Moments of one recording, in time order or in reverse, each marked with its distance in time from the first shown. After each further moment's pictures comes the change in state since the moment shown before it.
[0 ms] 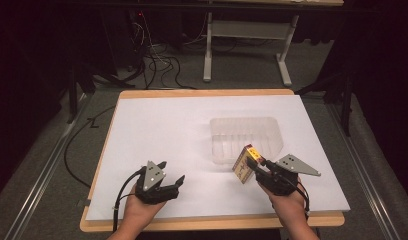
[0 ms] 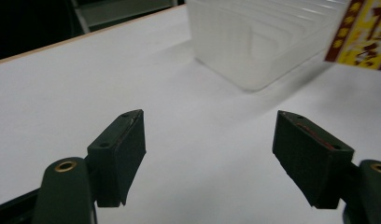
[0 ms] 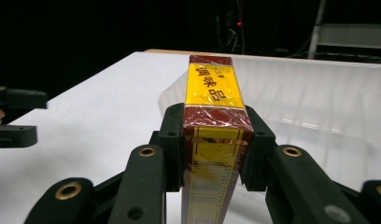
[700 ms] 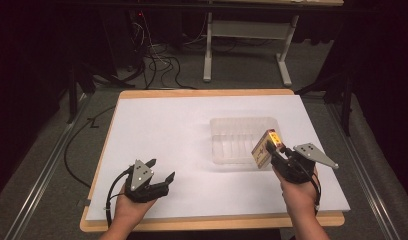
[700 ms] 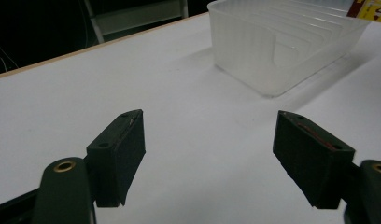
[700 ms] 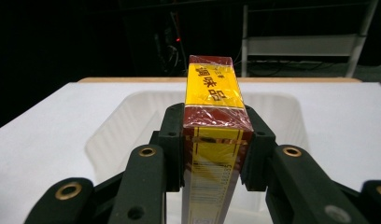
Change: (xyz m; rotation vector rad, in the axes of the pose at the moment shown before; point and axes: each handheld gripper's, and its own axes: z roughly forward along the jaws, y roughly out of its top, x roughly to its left) left arm 0.013 0.001 -0.012 -0.041 0.016 -0.011; right arm -0.022 0.032 -0.011 -0.057 -0.253 0.060
